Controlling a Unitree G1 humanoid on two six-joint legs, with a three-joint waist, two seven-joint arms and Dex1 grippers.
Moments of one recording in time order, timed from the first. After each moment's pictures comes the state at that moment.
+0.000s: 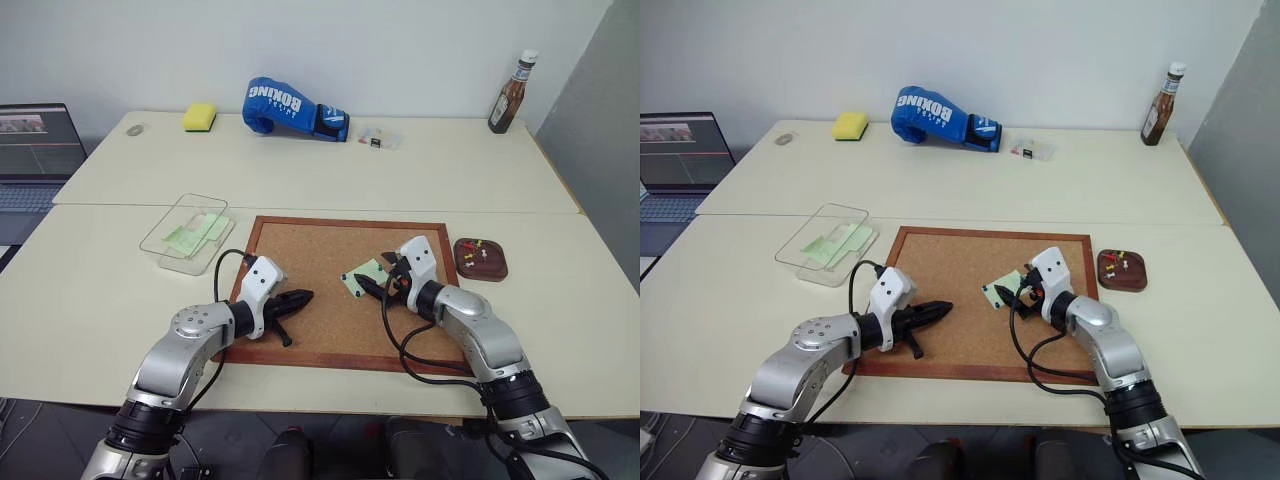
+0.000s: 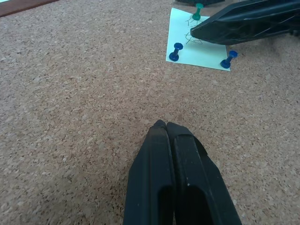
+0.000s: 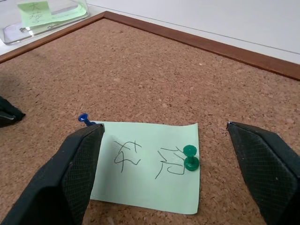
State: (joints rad) left arm -0.21 0.54 -0.11 -0.15 -0.31 0.53 -0.76; right arm -0.39 -0.25 0.17 0.09 0.20 0.36 0.53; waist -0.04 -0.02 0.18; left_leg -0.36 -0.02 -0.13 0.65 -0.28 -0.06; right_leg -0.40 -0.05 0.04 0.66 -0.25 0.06
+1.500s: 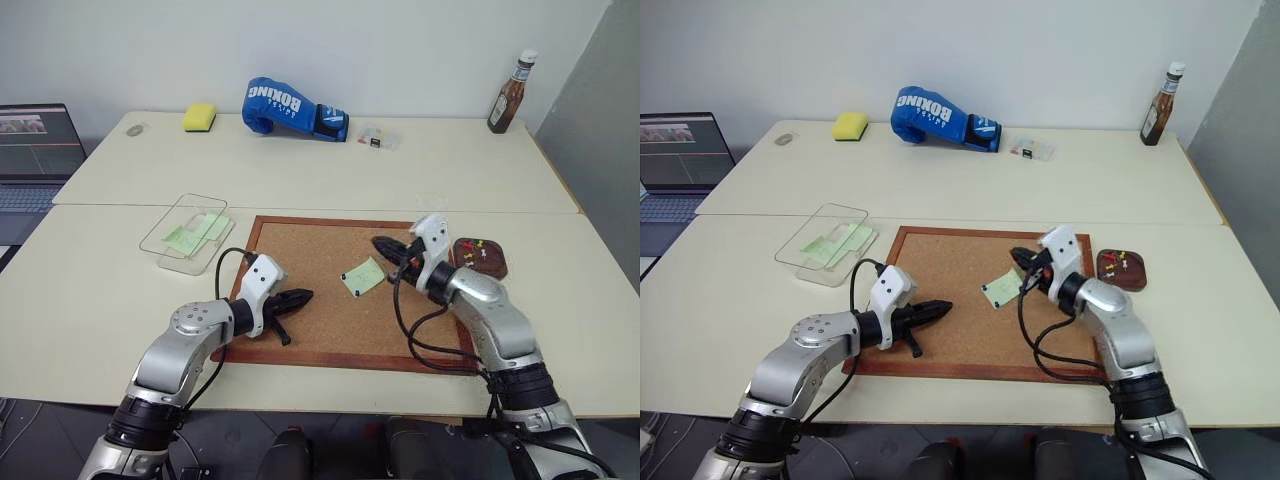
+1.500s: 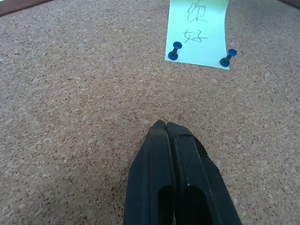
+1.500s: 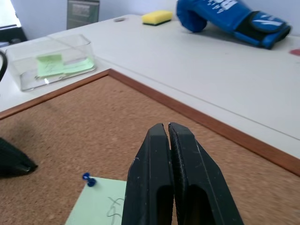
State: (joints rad) left arm -0.22 0.55 -0.11 -0.15 -0.31 0.54 -0.77; right arm -0.40 -0.28 0.04 -0.05 0.26 0.39 0.56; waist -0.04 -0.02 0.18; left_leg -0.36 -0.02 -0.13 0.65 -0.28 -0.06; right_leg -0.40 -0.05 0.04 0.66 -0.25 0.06
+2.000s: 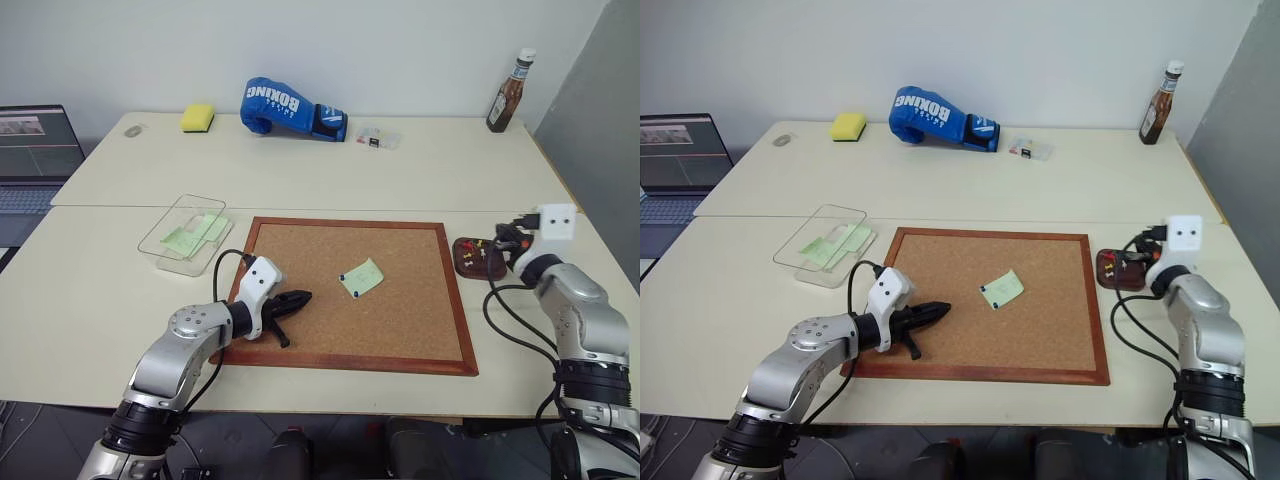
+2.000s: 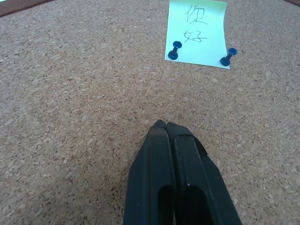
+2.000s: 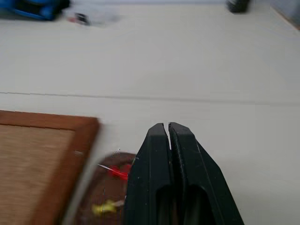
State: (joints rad) left arm -0.20 0.55 -0.11 -0.16 -0.31 0.54 -0.76; right arm -0.41 -0.45 -0.33 0.13 0.27 0.53 0.29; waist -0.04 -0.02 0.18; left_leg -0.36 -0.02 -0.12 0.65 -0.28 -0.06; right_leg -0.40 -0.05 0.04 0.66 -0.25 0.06
